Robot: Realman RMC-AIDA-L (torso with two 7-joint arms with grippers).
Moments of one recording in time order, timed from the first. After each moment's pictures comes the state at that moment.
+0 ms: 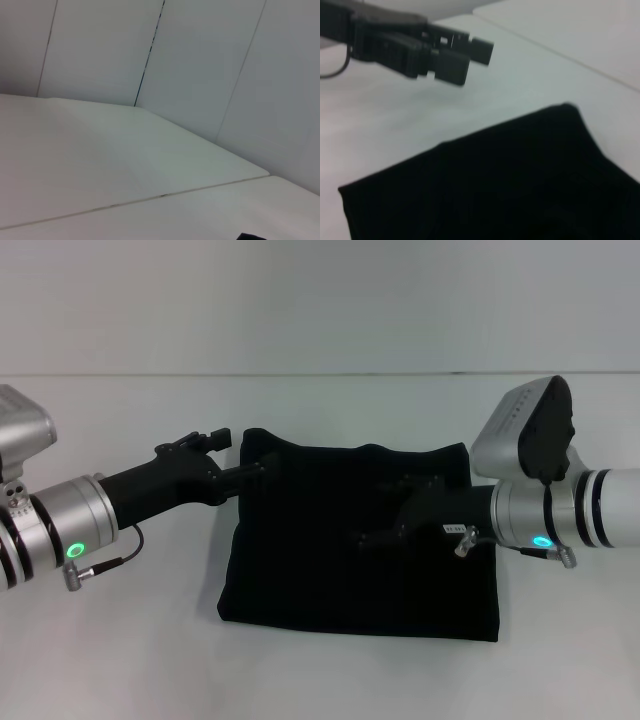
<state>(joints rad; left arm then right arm) -0.60 -2.14 0.48 0.47 1.90 1.25 -1.28 0.81 2.10 -1.06 -0.34 -1.89 -0.92 1.36</state>
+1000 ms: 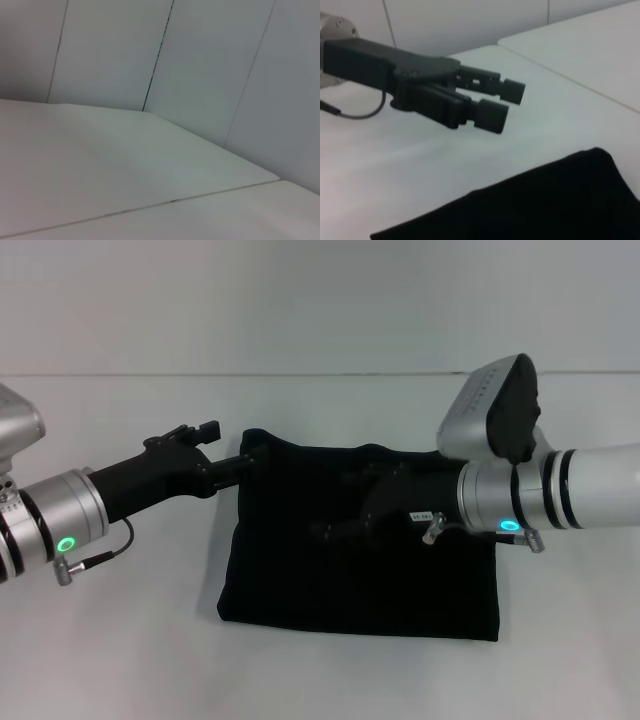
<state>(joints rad) -0.60 -2.14 0.46 0.48 1.90 1.24 -1.28 0.89 2.10 -1.10 -0.30 -1.83 -0.94 1.38</state>
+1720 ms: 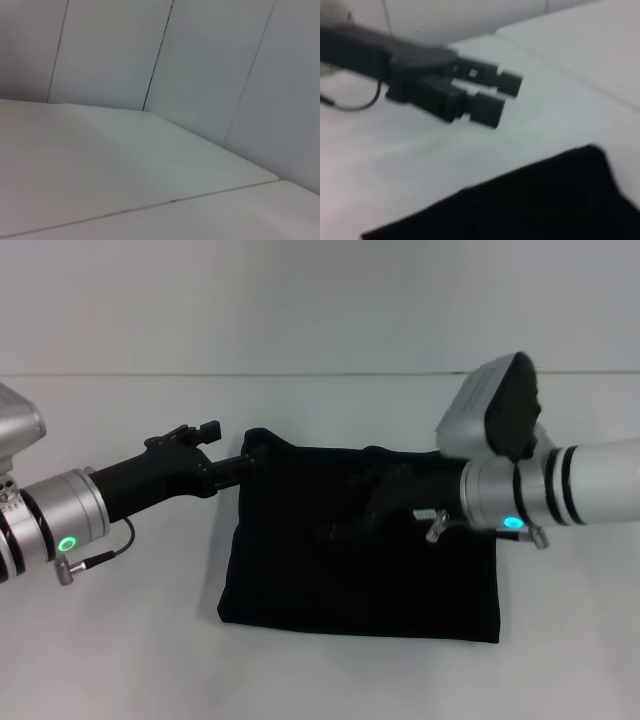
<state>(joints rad) -0.60 -2.14 0.46 0.48 1.90 1.24 -1.28 0.85 2.10 -1.22 -0.40 -1.80 -0.92 1.46</state>
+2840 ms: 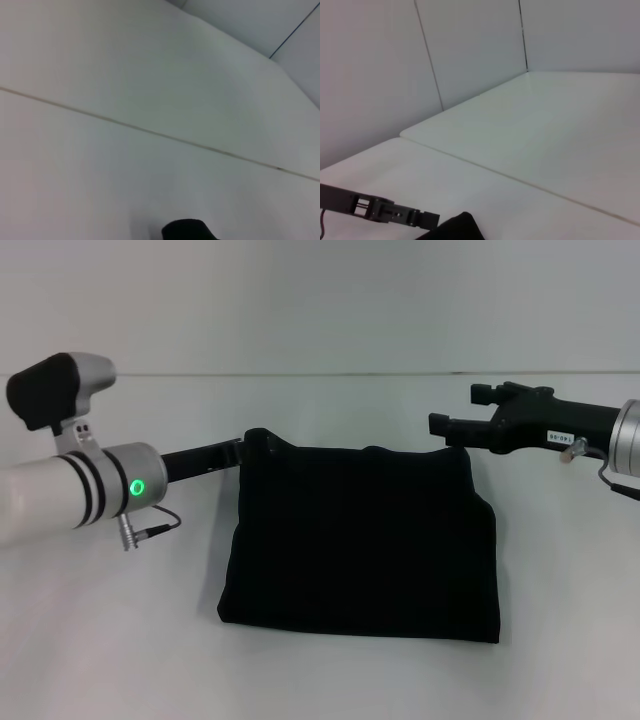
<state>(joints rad) -0.76 -2.14 0.71 0.41 1.98 0.75 -1.98 0.64 2.02 -0.98 -0.59 -1.71 -1.06 1.52</state>
